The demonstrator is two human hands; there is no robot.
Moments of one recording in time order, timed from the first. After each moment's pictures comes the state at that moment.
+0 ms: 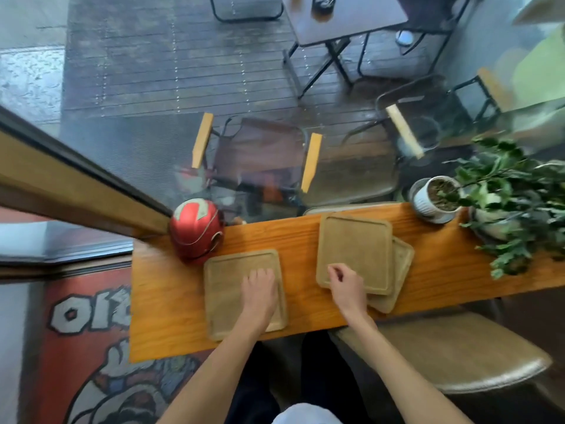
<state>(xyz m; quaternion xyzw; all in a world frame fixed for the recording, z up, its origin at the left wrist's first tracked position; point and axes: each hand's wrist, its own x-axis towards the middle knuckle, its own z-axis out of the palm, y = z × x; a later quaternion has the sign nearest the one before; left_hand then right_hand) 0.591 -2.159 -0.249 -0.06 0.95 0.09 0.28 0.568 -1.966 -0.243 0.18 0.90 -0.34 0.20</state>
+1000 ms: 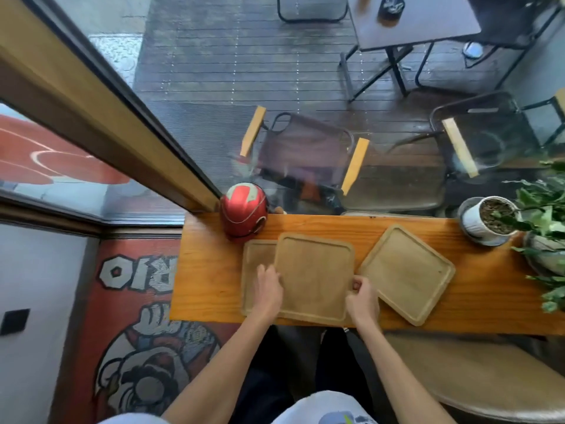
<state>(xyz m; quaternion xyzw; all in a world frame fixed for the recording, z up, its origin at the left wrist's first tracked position) 0.633 -2.211 -0.247 -0.33 0.86 0.29 0.24 0.600 -2.009 -0.247 0.25 0.87 -0.33 0.28</state>
